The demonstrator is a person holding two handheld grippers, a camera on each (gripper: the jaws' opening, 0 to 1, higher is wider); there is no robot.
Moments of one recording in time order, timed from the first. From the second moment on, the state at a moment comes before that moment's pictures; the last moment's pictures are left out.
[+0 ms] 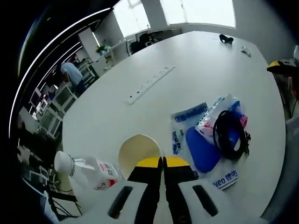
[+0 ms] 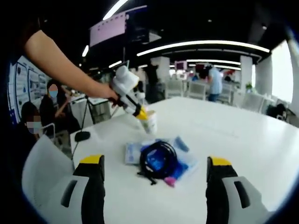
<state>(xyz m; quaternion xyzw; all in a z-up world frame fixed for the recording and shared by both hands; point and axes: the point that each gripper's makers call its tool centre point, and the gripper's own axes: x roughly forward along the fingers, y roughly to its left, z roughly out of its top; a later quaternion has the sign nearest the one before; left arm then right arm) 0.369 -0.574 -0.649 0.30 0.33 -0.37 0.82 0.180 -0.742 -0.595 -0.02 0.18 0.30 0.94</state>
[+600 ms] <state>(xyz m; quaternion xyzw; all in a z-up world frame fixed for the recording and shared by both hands) 0.388 -0.576 -0.676 0.35 0.36 -0.36 0.79 0.191 -0.748 -0.596 0.01 0.17 0.29 0.94</state>
